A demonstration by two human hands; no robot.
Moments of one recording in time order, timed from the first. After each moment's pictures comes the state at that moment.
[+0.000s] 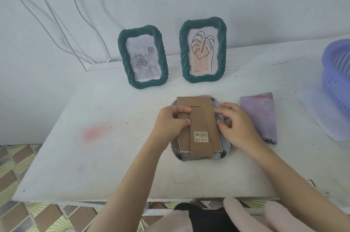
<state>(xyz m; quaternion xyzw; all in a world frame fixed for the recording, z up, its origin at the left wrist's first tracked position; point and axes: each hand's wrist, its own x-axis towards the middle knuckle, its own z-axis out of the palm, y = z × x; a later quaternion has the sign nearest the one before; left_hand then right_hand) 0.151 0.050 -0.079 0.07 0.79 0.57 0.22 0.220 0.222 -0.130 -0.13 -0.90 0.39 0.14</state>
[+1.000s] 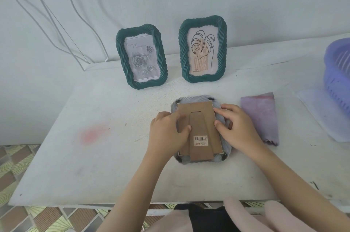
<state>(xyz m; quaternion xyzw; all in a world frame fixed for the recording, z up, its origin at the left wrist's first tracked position) 0.158 0.041 -0.098 0.21 0.94 0.28 0.01 0.220 0.220 -0.129 -0.13 -0.90 0.39 0.14</state>
